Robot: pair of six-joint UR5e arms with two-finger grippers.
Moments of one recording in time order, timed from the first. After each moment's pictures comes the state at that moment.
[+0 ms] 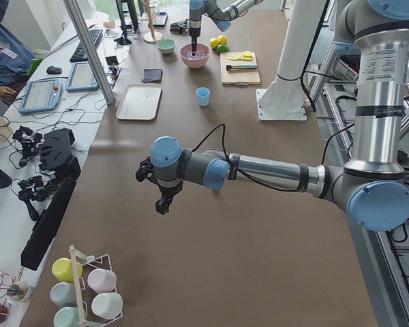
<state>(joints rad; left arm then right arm) -1.47 -1.56 -1.71 -1.69 -2.42 0.17 0.86 -1.32 1.74 -1.36 2.04 0.81</state>
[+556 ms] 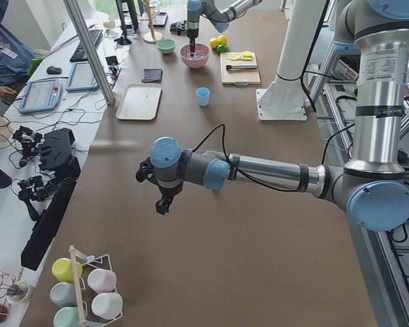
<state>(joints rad) -1.47 -1.56 -1.71 -1.69 -2.42 0.17 0.86 -1.30 1.72 -1.36 2.04 0.78</state>
